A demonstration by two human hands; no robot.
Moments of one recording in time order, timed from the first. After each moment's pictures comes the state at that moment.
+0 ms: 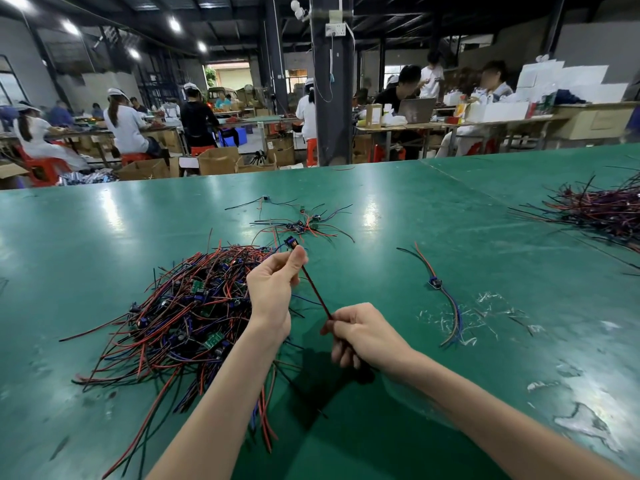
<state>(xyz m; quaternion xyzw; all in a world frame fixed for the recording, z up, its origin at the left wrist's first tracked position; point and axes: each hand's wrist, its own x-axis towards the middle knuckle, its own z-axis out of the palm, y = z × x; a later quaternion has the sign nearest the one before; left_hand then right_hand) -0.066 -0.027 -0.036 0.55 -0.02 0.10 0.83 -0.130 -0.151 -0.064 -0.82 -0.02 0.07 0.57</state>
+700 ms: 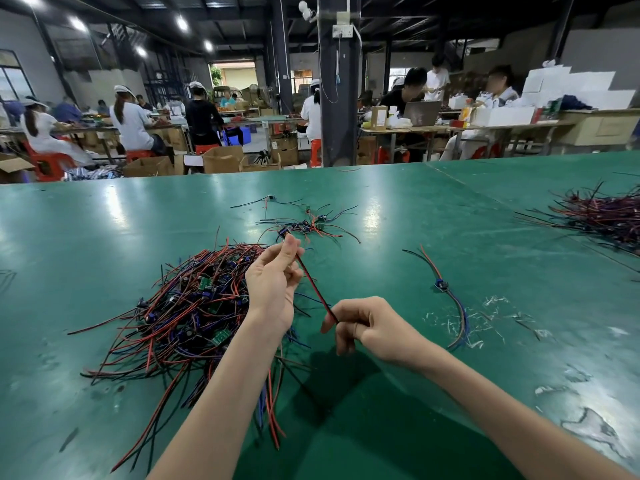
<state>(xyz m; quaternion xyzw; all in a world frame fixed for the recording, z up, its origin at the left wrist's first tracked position) -0.071 -0.014 -0.019 0.43 -0.01 0.04 0.90 -0.131 -0.165 -0.057 -0.82 -0.20 0.01 0.54</state>
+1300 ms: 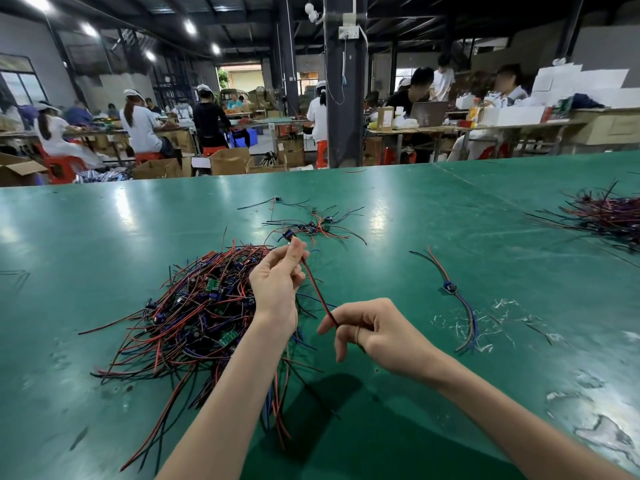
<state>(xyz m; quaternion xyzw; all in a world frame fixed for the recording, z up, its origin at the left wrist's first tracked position) -0.069 -0.016 -0.023 0.47 0.00 0.08 0.88 -0.141 -0.158 -0.052 -0.80 -0.24 -0.02 0.55</state>
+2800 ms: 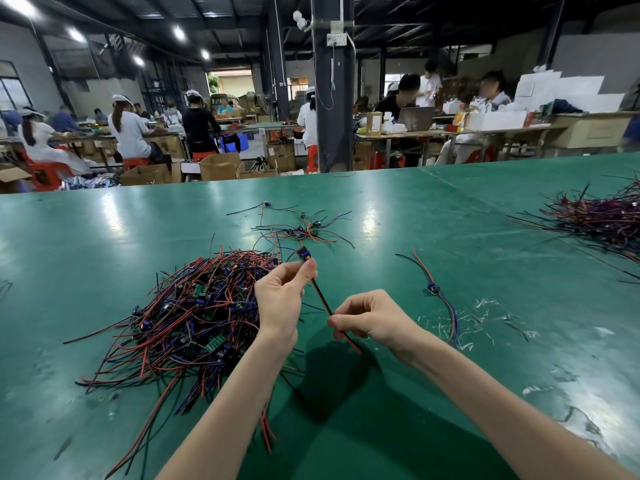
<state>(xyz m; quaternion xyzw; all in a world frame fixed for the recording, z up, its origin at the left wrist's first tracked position) -0.072 -0.034 -0.044 0.59 -0.04 0.13 0.79 -0.123 -0.172 -0.046 -0.77 -0.08 0.03 0.64</state>
